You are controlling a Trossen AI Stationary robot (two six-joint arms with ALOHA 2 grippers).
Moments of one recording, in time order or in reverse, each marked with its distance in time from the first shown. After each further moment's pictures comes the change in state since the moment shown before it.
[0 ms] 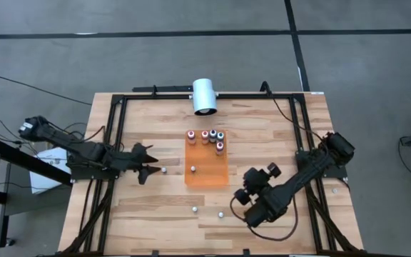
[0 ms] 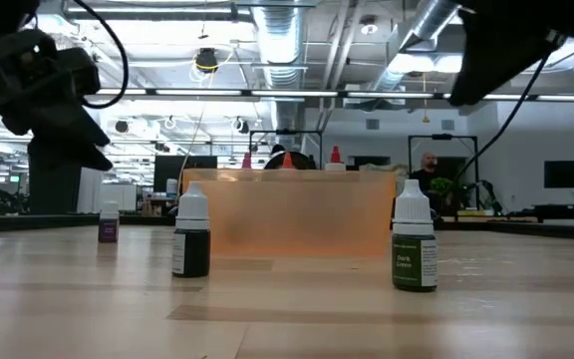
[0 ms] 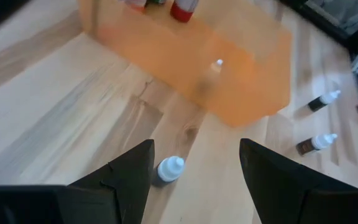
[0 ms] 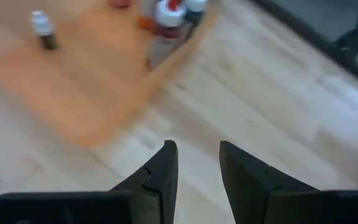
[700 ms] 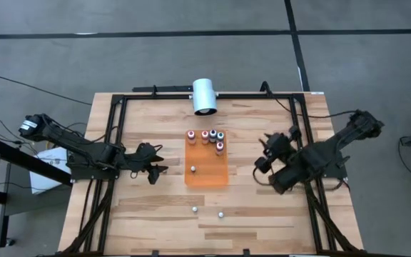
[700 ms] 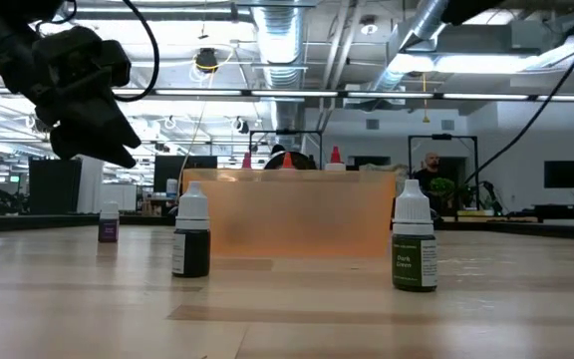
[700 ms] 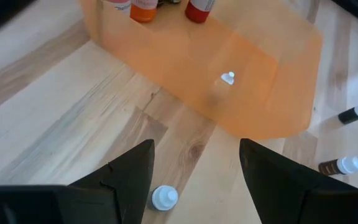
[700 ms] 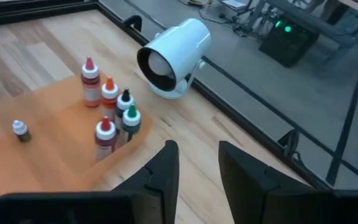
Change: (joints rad) left arm 0.032 0.313 0.174 0.007 -0.031 -0.027; right arm -0.094 -0.470 -0.072 -0.101 0.264 -0.361
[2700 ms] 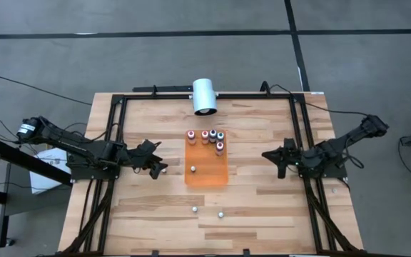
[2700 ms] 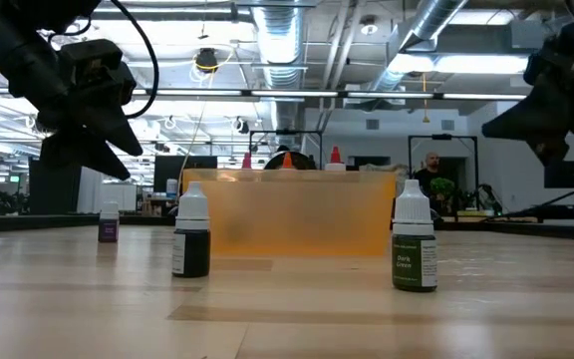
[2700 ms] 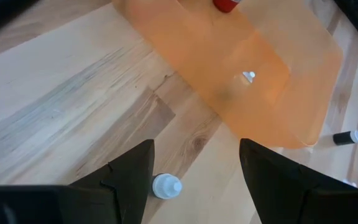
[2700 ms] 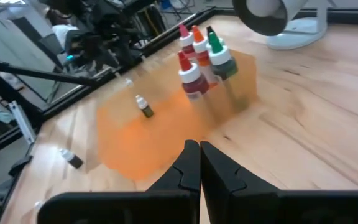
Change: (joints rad) left arm 0.093 -0.002 0.000 -0.039 0.111 -0.174; right arm -0.088 -1.088 -1.236 1.295 -0.375 -0.519
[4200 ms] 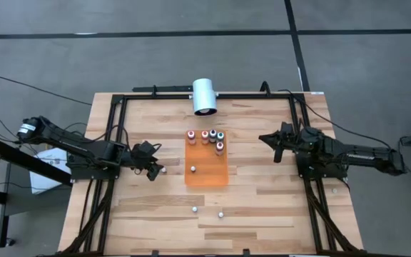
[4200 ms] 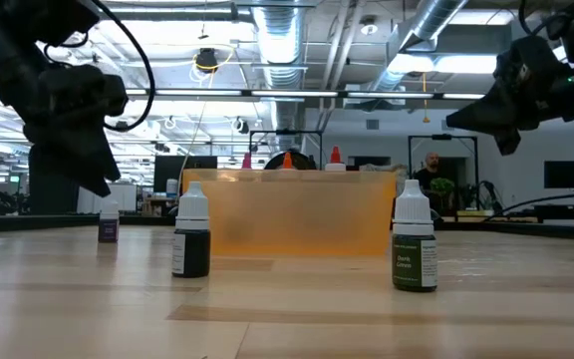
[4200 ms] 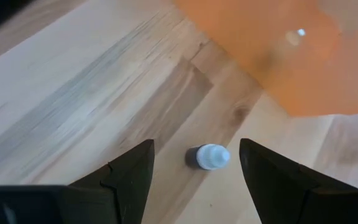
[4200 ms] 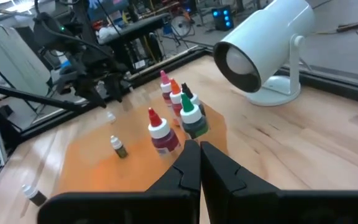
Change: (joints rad) left arm 0.000 0.014 0.000 -0.129 0.008 0.054; right arm -0.690 0.008 0.001 0.195 -0.614 -0.349
